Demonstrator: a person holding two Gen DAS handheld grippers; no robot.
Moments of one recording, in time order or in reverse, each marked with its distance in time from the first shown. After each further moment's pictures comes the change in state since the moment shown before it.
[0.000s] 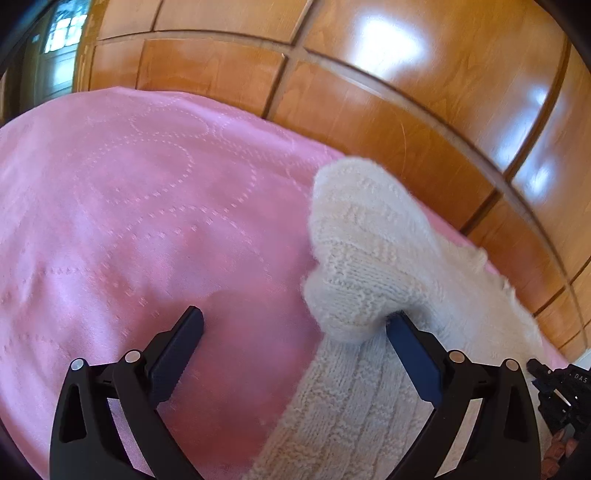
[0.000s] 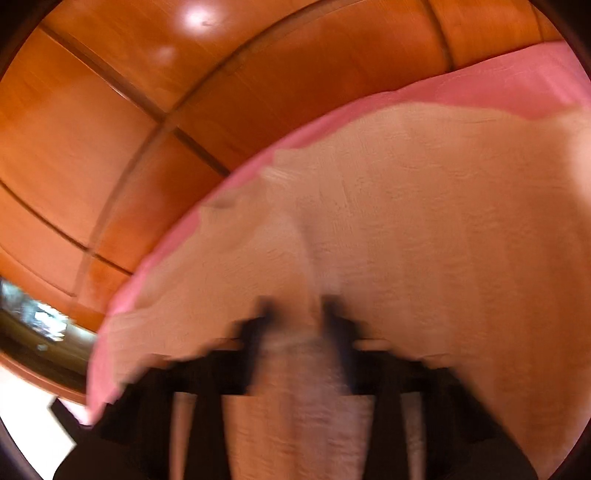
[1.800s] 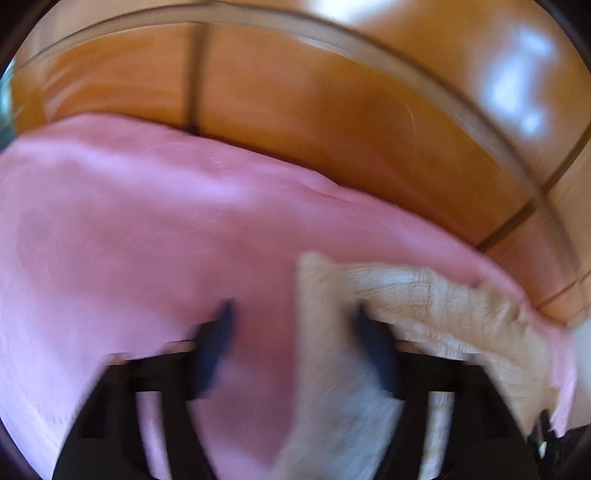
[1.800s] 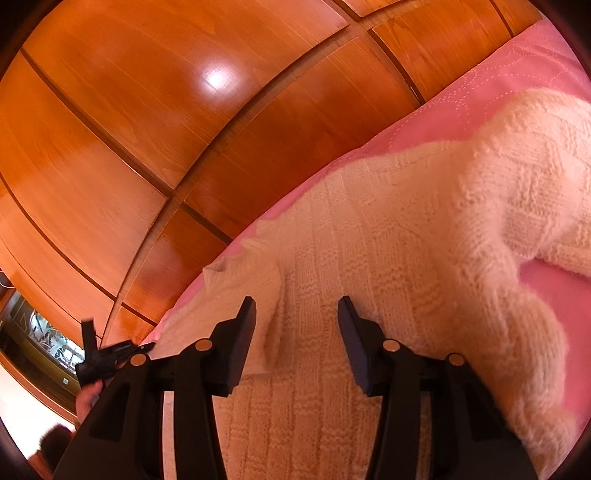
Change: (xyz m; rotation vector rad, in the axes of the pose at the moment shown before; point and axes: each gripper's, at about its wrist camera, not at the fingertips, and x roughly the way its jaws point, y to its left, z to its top) left arm 0.103 -0.024 0.121 0.115 0.221 -0.036; right arm -0.047 -0.066 -0.002 0.039 -0.258 0.090
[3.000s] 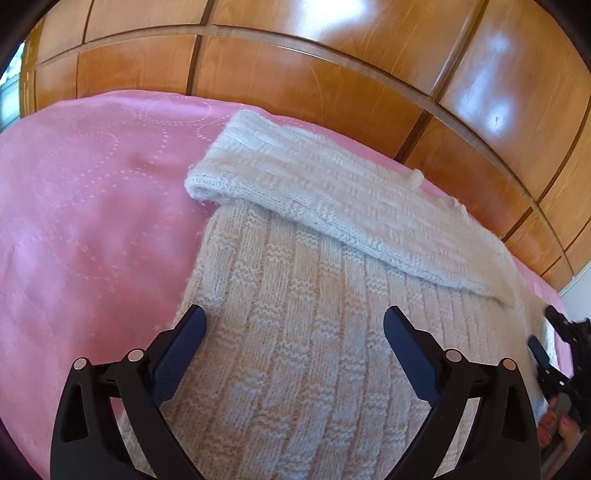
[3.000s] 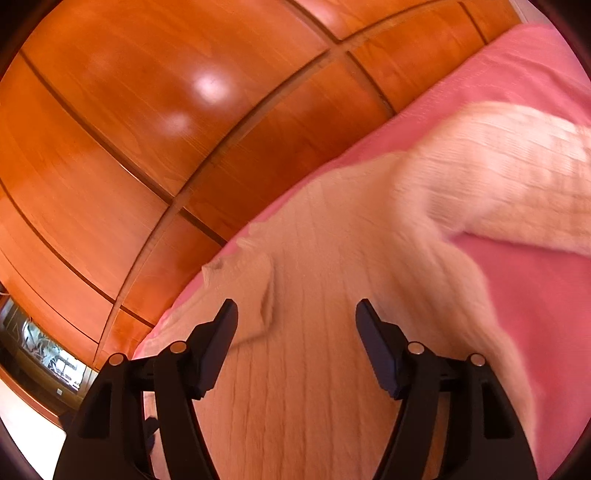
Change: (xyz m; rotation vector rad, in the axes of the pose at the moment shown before) left arm -0.074 -0.046 -0.179 0.115 -0.069 -0.046; right arm -0.050 0.002 -0.016 0.038 -0.027 -0.058
